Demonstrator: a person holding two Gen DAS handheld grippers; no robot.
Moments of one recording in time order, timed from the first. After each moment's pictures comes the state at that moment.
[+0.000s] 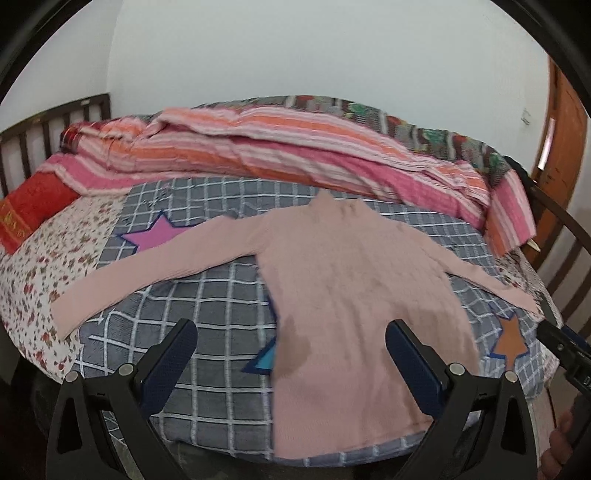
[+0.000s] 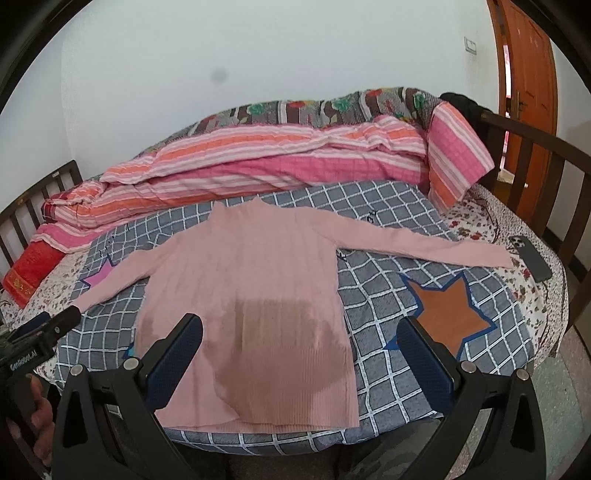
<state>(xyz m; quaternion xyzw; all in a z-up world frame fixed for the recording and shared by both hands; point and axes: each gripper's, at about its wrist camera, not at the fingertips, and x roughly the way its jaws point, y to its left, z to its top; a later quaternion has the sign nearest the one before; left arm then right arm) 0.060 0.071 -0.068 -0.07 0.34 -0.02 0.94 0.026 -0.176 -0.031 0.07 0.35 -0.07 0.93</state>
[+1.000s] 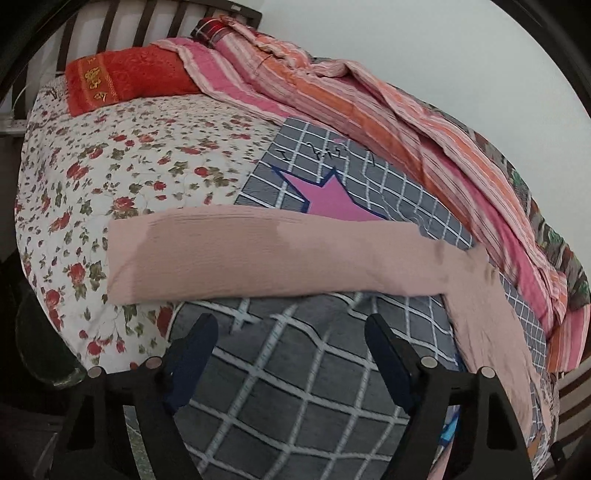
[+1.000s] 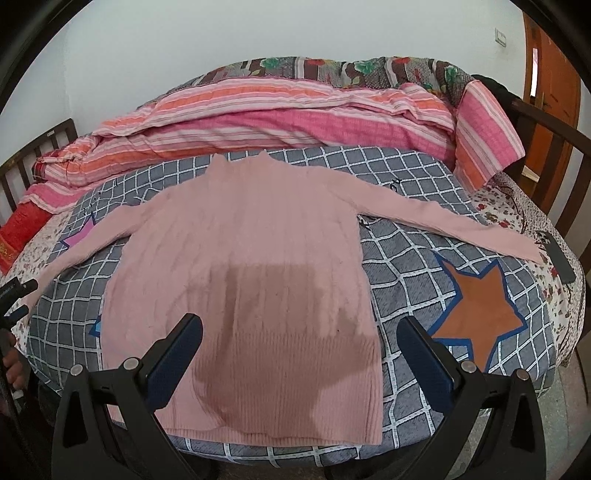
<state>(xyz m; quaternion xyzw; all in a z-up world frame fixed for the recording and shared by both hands) 0.113 0.282 -0.173 -0.27 0.37 0.12 0.88 0.074 -0.154 -0.091 0.03 0.40 -0.06 0.91</state>
